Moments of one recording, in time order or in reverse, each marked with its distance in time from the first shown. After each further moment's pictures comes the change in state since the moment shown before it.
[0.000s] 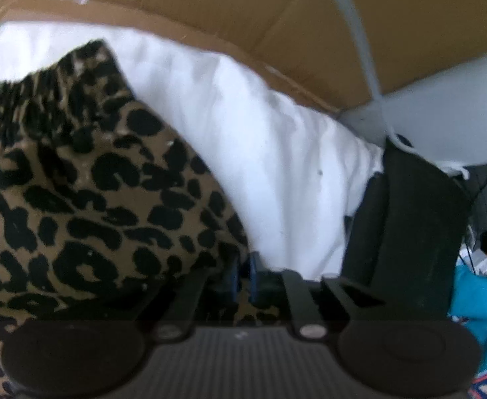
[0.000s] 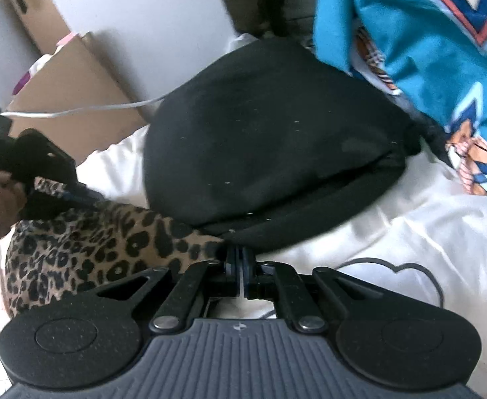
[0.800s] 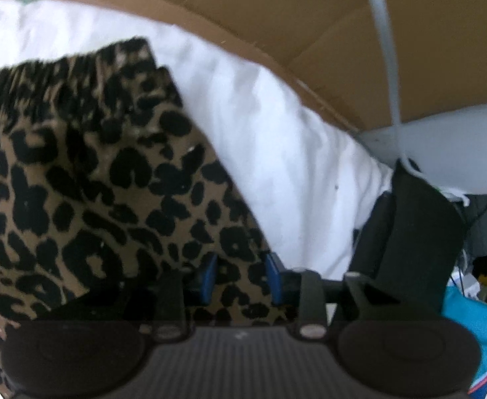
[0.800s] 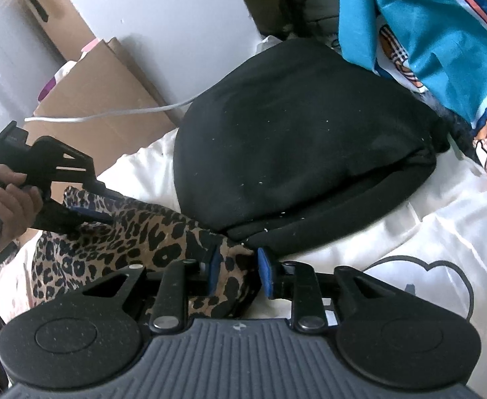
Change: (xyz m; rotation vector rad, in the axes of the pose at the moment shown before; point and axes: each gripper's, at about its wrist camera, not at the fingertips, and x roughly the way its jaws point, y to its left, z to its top) left arm -0.010 0.027 0.003 -0.130 0.021 0.008; right arm 0.000 0.006 -0.003 -0.003 -0.012 0.115
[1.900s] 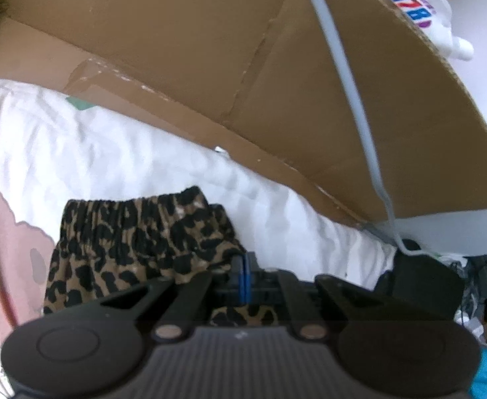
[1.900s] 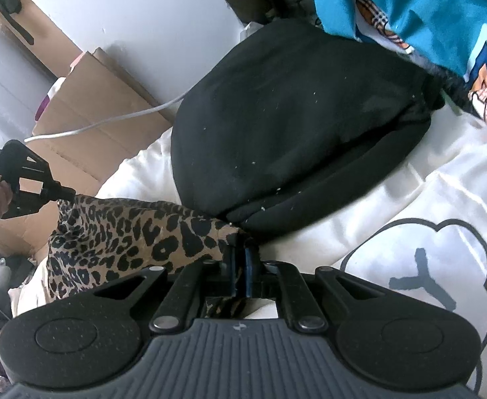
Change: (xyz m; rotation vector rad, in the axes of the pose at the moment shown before) left arm -0.083 0.011 0.052 0.018 -0.169 0.085; right arm 0.002 -0.011 -0.012 0.132 0.024 0.046
